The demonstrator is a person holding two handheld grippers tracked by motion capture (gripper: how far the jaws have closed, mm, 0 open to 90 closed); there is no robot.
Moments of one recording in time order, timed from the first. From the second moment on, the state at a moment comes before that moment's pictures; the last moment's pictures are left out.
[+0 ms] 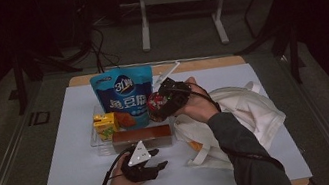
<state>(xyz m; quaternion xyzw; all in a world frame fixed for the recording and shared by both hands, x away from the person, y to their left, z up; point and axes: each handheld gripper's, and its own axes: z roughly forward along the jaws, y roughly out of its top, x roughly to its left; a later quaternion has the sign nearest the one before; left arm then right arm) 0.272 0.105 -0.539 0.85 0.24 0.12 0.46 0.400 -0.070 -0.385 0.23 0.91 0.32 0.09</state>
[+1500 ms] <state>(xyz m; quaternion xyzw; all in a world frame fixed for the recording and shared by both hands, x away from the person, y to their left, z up) 0.271 0.104 -0.539 0.85 0.24 0.12 0.46 0.417 -0.062 -0.425 0.25 0.92 0.29 0.09</state>
